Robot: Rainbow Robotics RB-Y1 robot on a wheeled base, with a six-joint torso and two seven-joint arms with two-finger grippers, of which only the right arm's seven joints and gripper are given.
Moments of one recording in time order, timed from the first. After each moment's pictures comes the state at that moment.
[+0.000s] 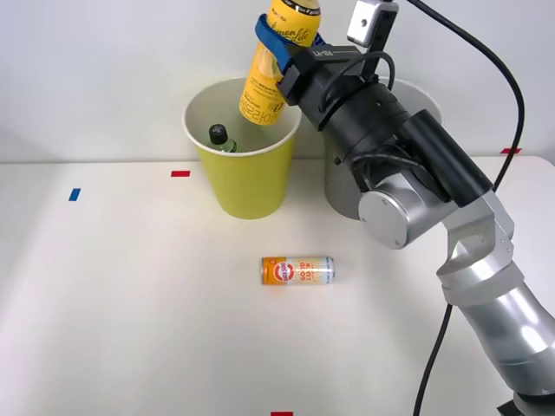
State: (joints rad) arm -0.52 -0.28 0.35 -1.78 -0.51 0.09 1.32
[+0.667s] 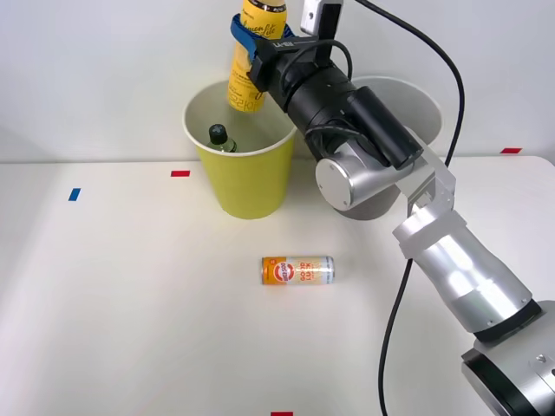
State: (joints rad) arm -0.77 -0.21 0.39 -1.36 -0.48 -0.05 1.35
